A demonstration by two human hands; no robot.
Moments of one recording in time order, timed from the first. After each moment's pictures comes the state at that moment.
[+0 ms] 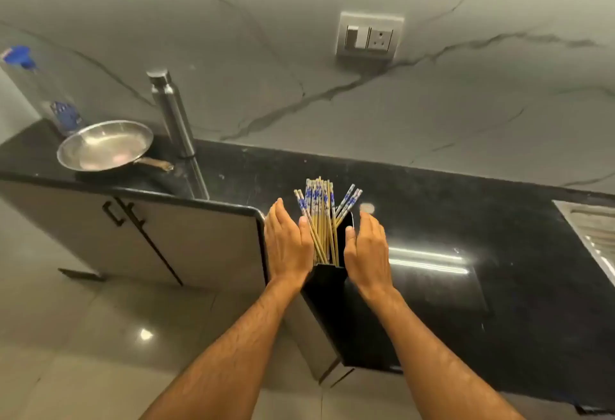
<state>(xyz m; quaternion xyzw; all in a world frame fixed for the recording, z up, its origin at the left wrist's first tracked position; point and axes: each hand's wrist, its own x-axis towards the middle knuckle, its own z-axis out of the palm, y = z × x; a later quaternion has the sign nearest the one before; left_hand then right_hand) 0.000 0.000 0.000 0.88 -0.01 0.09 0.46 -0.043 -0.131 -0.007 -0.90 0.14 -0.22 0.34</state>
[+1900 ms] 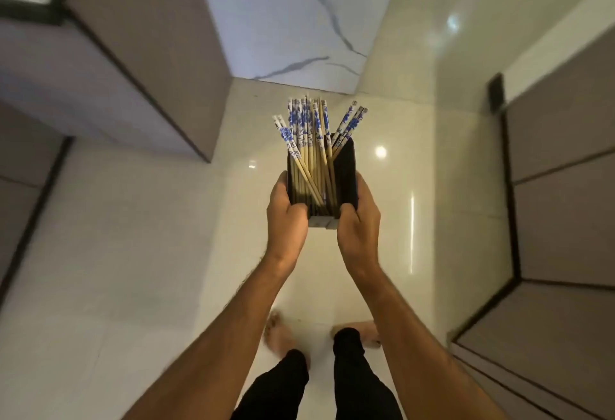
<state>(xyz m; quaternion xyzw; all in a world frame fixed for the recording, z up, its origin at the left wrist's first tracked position) -0.676 0.354 -0.152 0.41 0.57 0.38 0.59 -0.572 0.323 -0.152 -0.72 -0.34 0.37 0.48</state>
